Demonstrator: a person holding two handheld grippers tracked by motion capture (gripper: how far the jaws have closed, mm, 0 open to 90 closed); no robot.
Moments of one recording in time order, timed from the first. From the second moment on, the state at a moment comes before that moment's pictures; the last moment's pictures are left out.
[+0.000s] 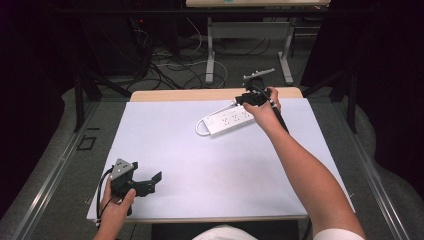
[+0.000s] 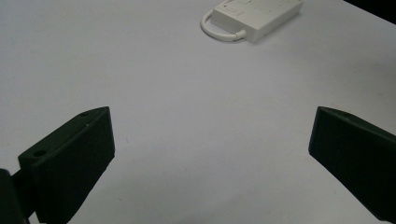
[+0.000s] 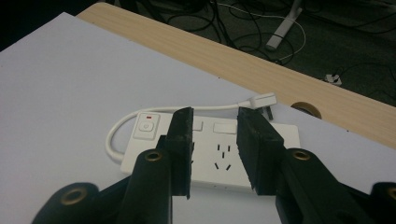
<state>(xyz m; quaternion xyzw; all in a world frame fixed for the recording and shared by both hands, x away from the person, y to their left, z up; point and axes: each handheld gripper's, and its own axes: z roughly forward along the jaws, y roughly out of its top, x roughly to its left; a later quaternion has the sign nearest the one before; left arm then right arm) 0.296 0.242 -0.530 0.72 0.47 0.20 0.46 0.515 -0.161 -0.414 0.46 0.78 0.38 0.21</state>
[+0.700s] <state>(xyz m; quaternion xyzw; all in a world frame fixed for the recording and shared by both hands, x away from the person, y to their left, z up) 0.296 0.244 -0.531 0.72 0.47 0.20 0.46 0.544 -0.157 -0.434 0.48 0.76 0.39 0.19</state>
